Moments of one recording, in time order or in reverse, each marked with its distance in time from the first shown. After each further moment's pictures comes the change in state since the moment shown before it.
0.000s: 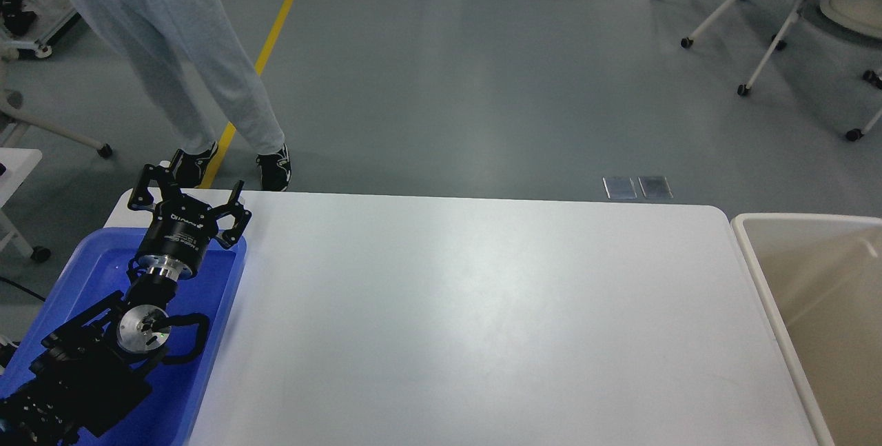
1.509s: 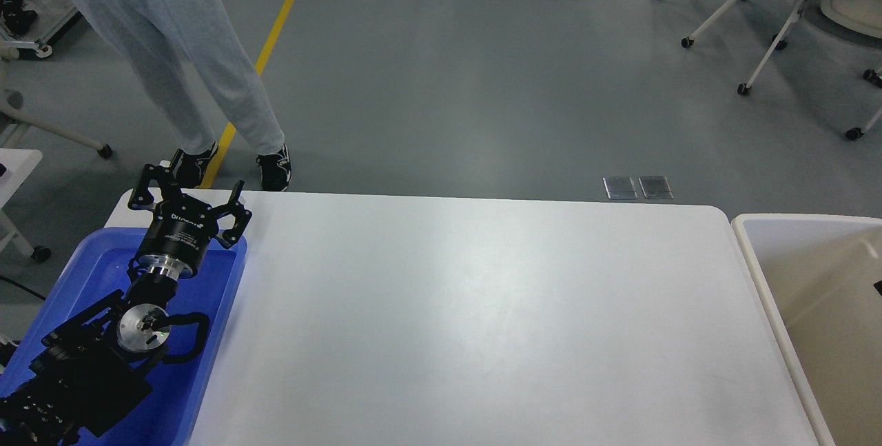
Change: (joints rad) left arm -0.001 0.000 0.000 0.000 0.000 0.000 0.000; right arm -0.051 0.232 0.078 -0.276 0.171 -0.115 -0.079
